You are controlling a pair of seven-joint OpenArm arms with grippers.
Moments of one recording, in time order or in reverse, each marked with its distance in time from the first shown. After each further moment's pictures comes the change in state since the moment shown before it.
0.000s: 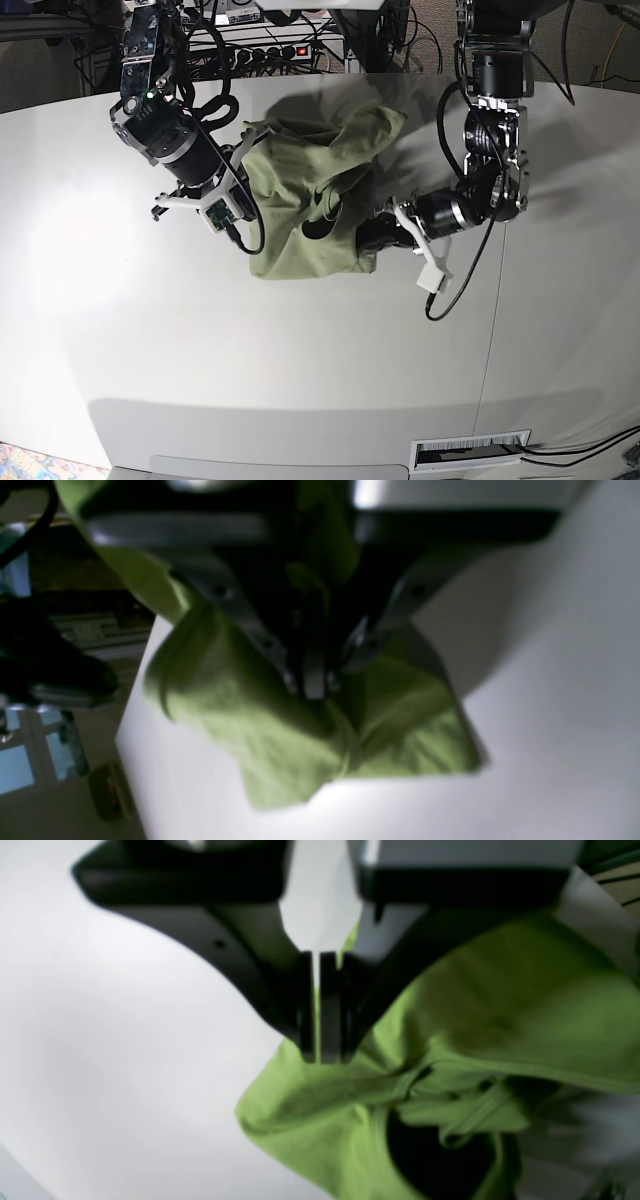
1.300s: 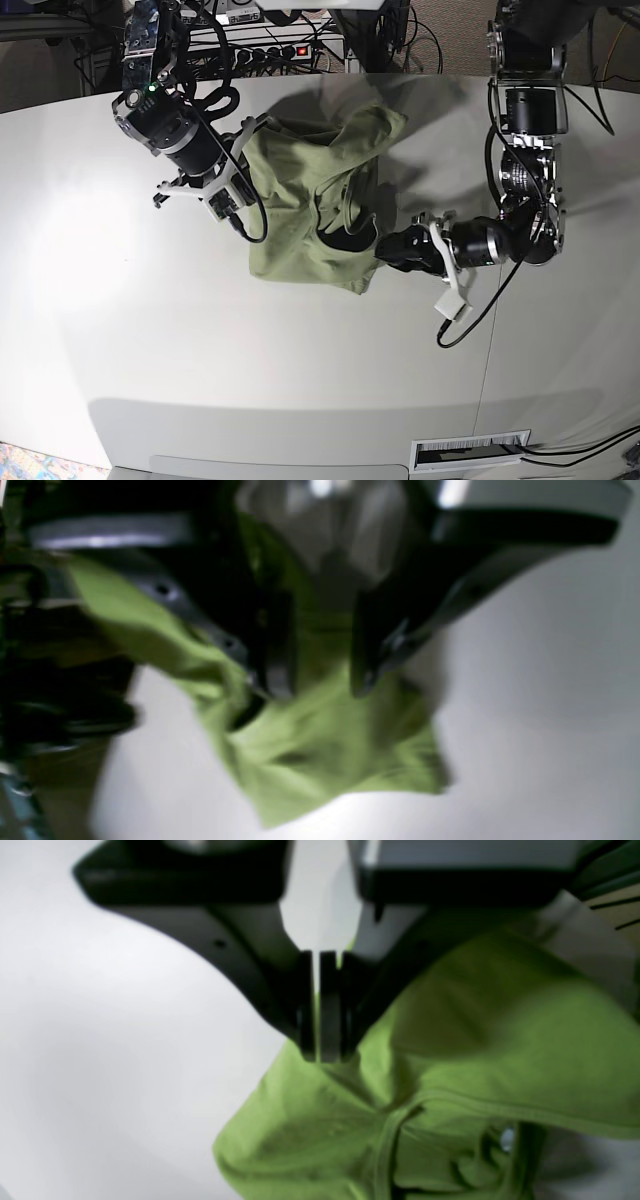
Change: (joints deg) left arm -7.1 -7.5 0.1 -2.1 -3.9 -8.1 11.1; right arm -2.1 0.0 0.0 0.0 0.0 0.0 -2.0
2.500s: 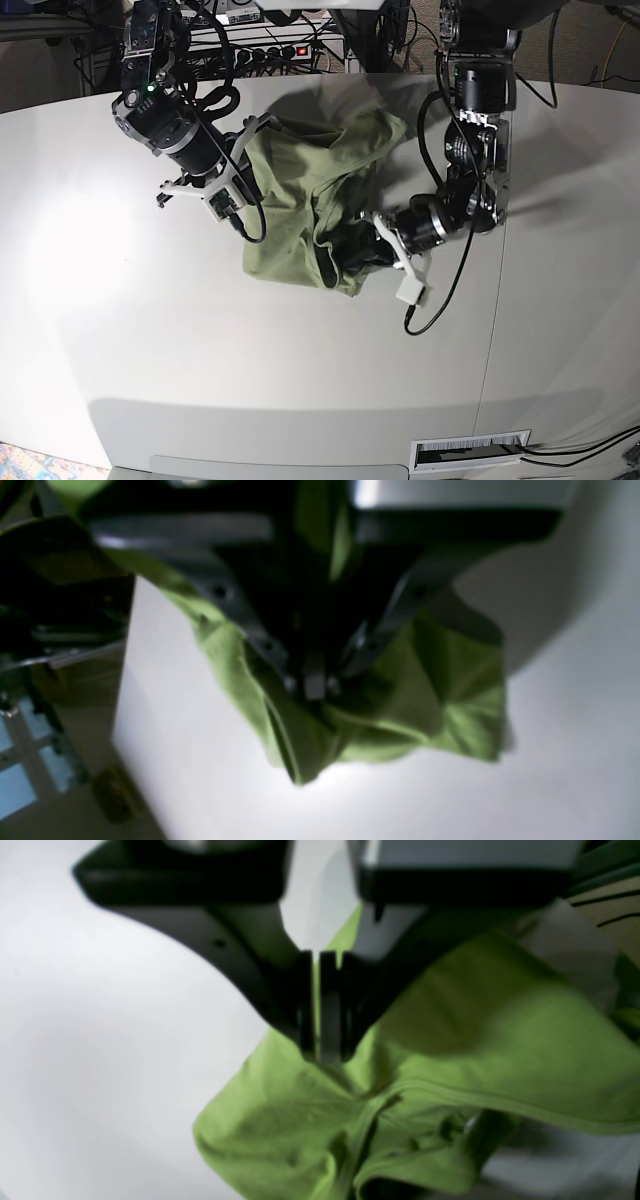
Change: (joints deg) left arm 3.2 11.6 -0.1 -4.1 14.4 -1.3 -21.6; right arm 0.0 0.0 0.0 0.0 2.5 0.0 -0.1
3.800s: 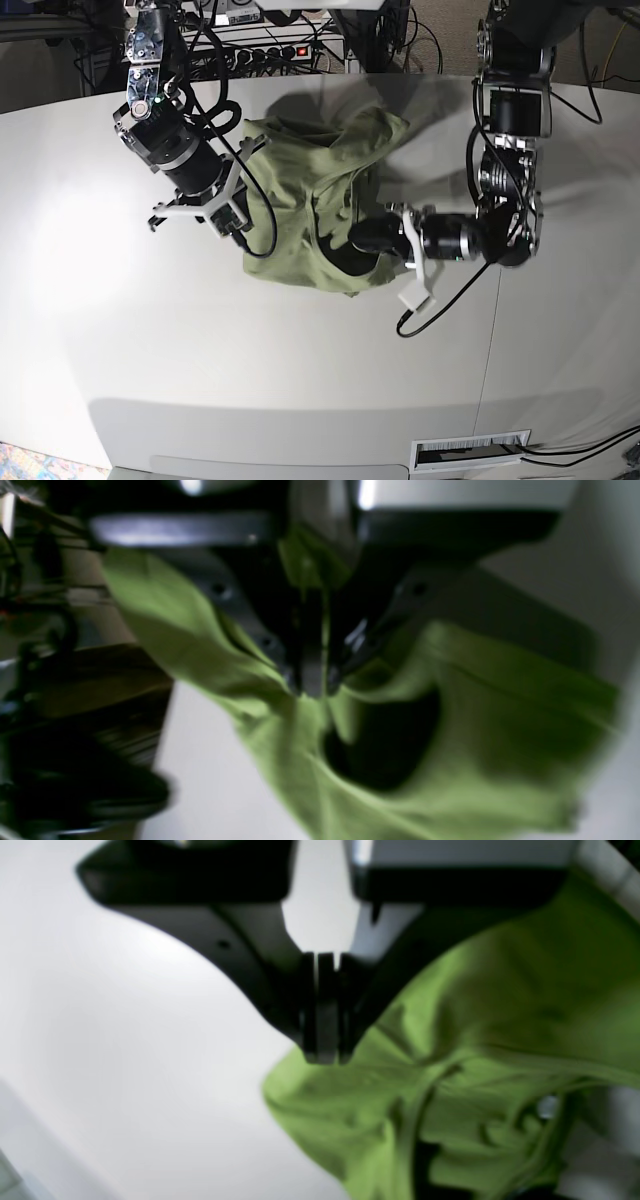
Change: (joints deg) left arm -2.4 -8.3 3.8 5.8 -22.5 3.3 31.0; right arm 3.7 0.1 -1.5 -2.1 -10.2 0.4 6.8
